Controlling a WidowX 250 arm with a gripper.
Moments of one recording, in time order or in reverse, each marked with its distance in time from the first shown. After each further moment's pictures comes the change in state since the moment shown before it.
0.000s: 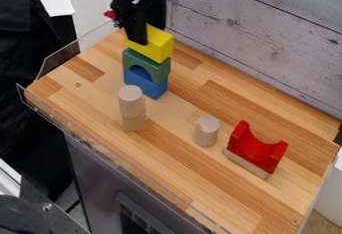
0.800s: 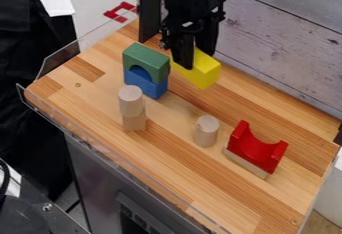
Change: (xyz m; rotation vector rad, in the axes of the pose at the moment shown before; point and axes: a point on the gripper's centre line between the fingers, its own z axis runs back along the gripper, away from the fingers) arm -0.065 -0.003 -0.019 0.026 0.029 -0.189
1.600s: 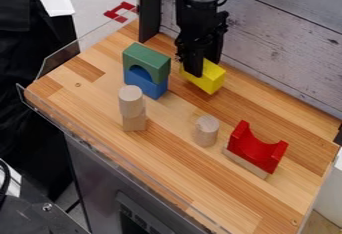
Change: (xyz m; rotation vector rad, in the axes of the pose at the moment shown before) arm 0.017 -0.032 -0.042 -0.005 -0.028 0.085
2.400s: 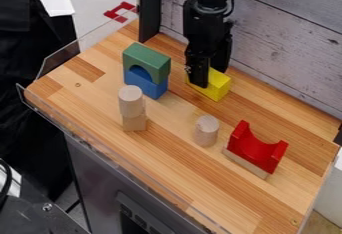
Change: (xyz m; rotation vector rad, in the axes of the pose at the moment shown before) arm -0.008 -0.004 -0.013 0.017 0.028 0.060
